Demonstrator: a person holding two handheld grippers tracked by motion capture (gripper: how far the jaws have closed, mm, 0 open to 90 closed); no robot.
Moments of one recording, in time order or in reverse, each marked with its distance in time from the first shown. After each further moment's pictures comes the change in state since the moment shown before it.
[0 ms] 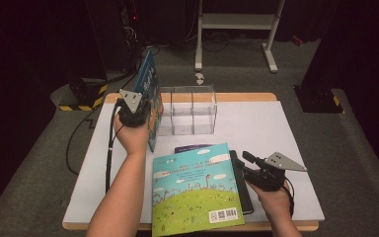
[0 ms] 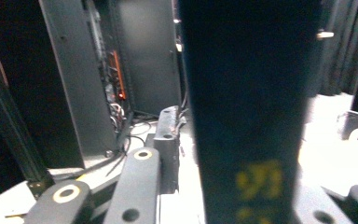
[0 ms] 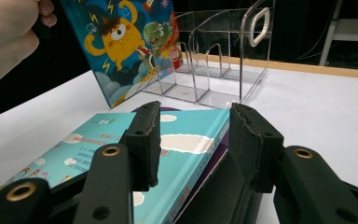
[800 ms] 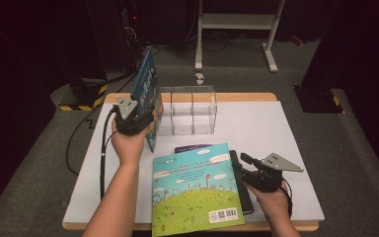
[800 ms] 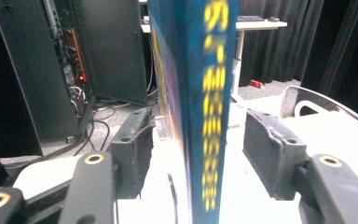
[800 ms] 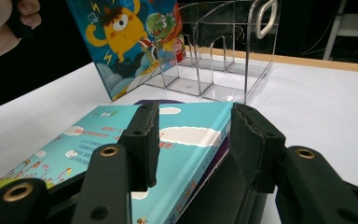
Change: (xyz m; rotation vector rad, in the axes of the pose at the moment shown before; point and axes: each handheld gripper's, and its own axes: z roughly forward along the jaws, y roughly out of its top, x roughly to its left) left arm 0.010 -0.001 -0.029 0.107 -0.118 -0.080; right arm 0.004 -0.004 0.004 0.024 0.006 -0.013
